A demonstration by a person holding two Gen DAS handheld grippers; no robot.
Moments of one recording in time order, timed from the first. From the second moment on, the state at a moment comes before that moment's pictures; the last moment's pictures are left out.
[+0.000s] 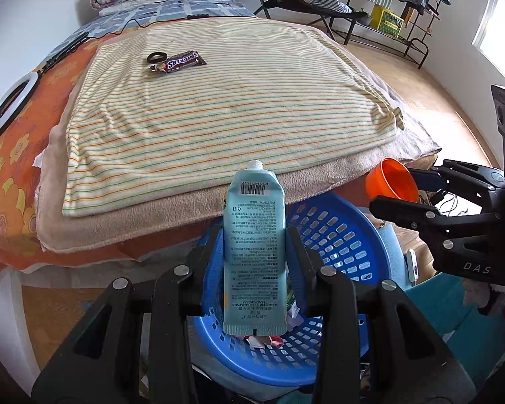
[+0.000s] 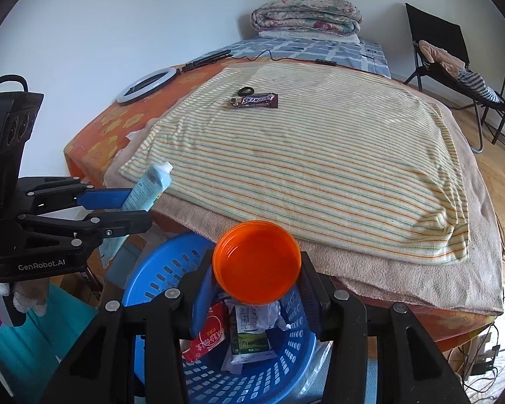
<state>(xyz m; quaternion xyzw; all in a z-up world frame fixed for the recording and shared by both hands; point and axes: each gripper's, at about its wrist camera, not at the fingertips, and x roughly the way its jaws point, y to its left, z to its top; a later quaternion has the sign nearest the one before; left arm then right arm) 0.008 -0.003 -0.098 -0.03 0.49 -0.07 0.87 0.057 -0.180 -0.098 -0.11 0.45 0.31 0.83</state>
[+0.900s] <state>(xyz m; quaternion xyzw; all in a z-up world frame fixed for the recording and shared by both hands) -0.003 -0.017 -0.158 -0.02 0.56 -0.08 0.83 0.037 -0.177 -0.160 -0.13 0.51 0.30 0.80</state>
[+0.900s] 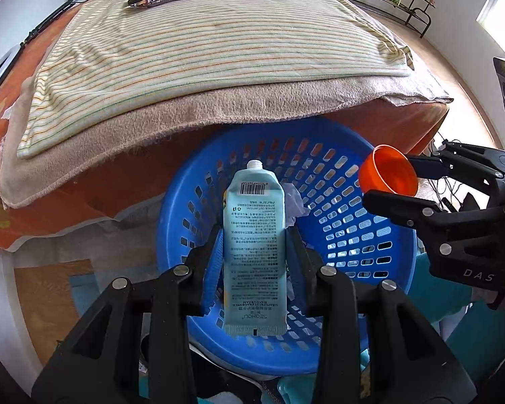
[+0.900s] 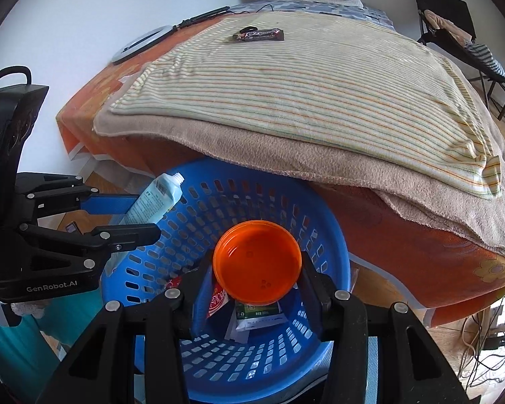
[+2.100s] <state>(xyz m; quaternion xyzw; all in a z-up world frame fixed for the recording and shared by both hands) -0.001 -0.007 -0.159 -0.03 0.55 -0.05 0.83 0.038 -0.176 -0.156 -0.13 0.50 0.27 0.81</state>
